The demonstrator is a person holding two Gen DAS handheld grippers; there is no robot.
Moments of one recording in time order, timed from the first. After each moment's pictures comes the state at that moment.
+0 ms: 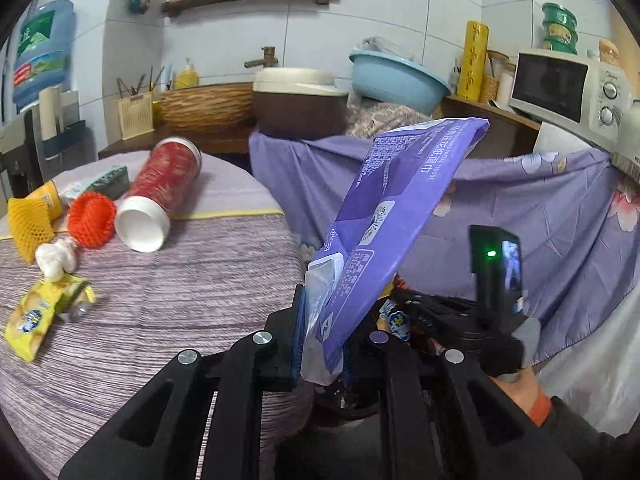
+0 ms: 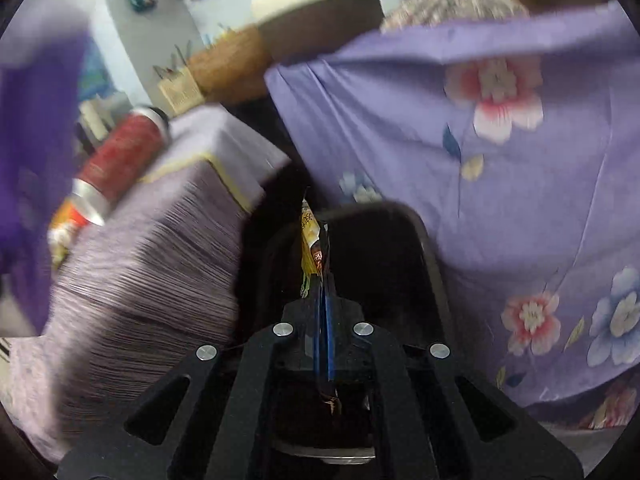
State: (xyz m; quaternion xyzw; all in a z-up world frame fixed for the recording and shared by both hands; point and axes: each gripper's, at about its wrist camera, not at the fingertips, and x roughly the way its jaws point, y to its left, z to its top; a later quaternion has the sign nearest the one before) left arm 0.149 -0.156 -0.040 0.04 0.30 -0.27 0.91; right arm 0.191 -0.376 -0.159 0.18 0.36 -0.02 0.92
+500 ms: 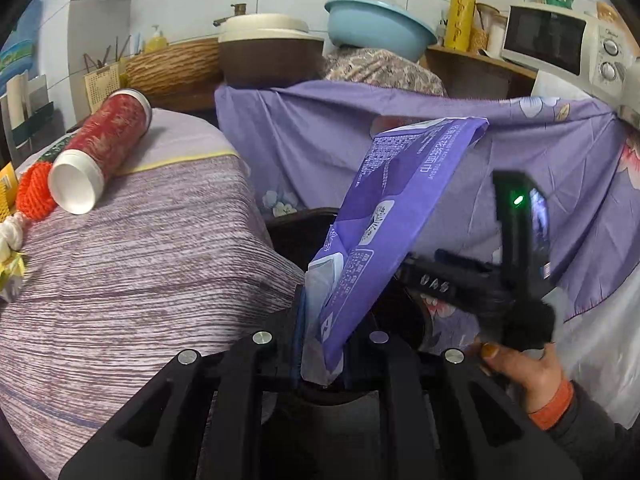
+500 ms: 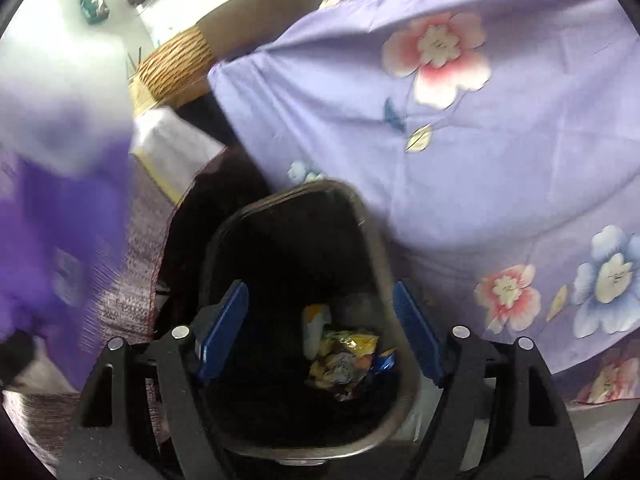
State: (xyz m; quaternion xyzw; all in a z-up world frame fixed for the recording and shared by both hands) left arm 0.156 -0.202 -0.091 0.07 0.35 -0.29 0.89; right arm 0.174 -0.416 -0.181 0.20 0.35 -0.09 0.91
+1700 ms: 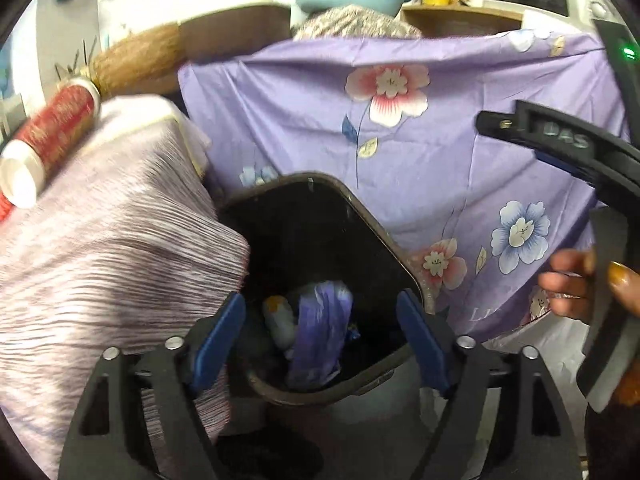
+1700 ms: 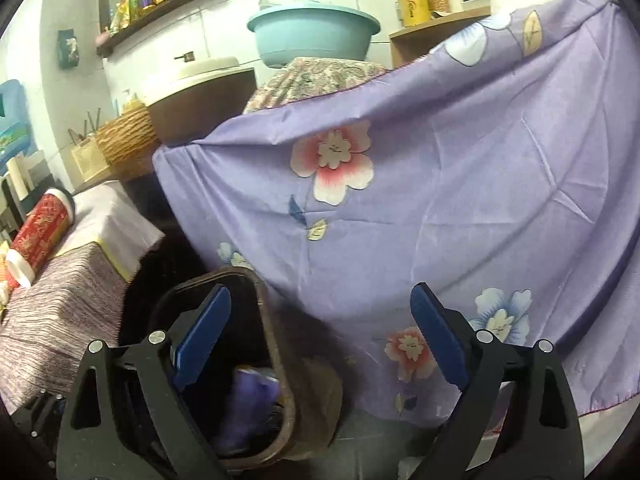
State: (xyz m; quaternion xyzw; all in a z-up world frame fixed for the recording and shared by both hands) left arm 0.148 -0.241 -0.133 0.13 0.36 -0.30 0.88; right arm 0.115 -0.458 -0.118 0.16 0.26 -0.21 0.93
